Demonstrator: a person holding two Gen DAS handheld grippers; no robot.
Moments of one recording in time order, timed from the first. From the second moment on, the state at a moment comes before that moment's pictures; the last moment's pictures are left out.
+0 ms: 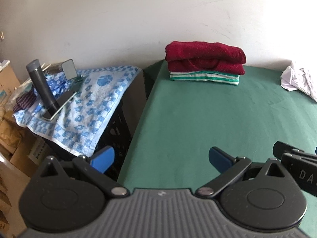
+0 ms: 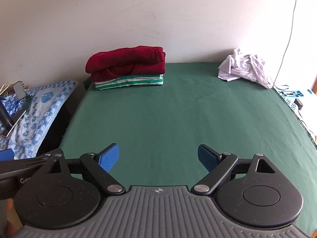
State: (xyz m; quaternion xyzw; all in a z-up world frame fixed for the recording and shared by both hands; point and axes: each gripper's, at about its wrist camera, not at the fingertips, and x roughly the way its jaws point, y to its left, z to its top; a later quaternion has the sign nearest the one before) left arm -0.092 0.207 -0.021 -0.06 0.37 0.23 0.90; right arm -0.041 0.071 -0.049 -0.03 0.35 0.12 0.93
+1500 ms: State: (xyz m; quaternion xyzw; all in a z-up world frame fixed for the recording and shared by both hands) left arm -0.084 0.163 -0.034 -0.02 0.39 0.21 0.90; right arm -0.049 0.031 -0.059 -0.01 0.37 0.08 0.92
